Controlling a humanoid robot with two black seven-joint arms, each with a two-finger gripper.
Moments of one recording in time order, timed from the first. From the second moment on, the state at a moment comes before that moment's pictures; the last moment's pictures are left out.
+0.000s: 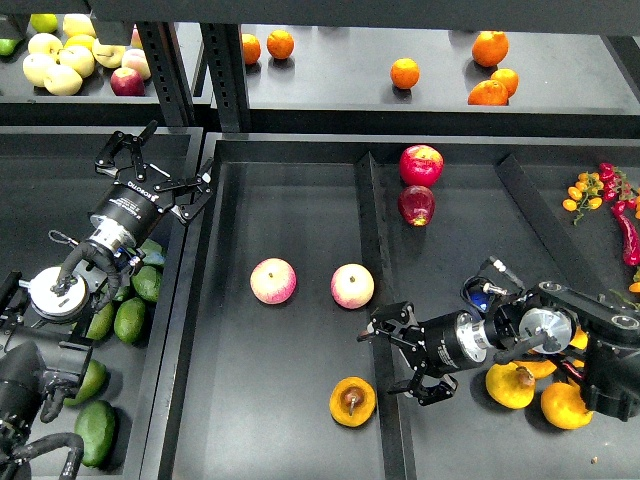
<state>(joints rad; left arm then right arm) -0.44 0.00 -1.62 -0.79 0.17 -0.49 0.34 0.71 -0.26 0.29 0.85 -0.26 0.58 -0.49</state>
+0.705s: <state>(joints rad) -0.44 0.00 -1.62 -0.81 0.18 -0.49 0.34 0.63 -0.19 0.30 0.78 -0.28 0.58 -0.49</state>
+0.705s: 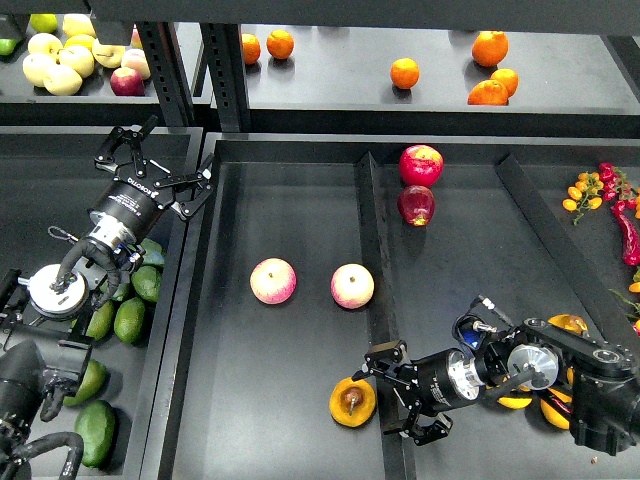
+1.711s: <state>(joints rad) -0.44 0.00 -1.61 -0.81 0.18 -0.49 0.34 0.74 -0.14 0.29 0.65 -0.19 0.58 -0.49</state>
